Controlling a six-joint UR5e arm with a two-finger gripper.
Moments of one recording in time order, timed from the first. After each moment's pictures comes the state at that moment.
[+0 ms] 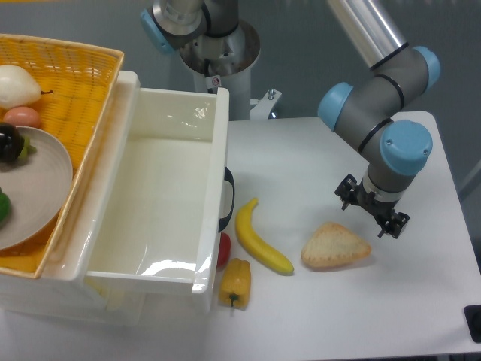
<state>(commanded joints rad) 2.73 -2.12 -1.51 -1.09 1.57 1.44</state>
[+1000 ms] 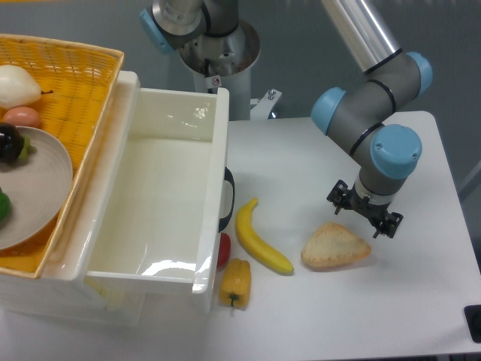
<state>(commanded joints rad) 2.71 -2.09 -1.56 -1.06 1.56 1.25</state>
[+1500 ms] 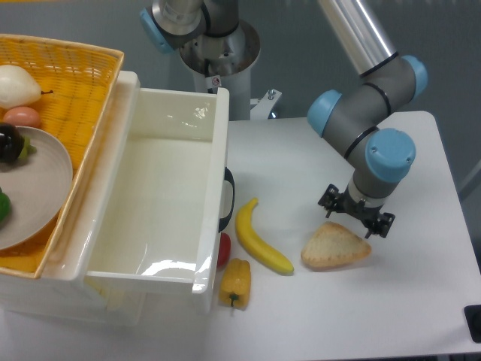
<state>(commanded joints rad) 2.67 -2.14 -1.57 -1.06 1.53 1.12</state>
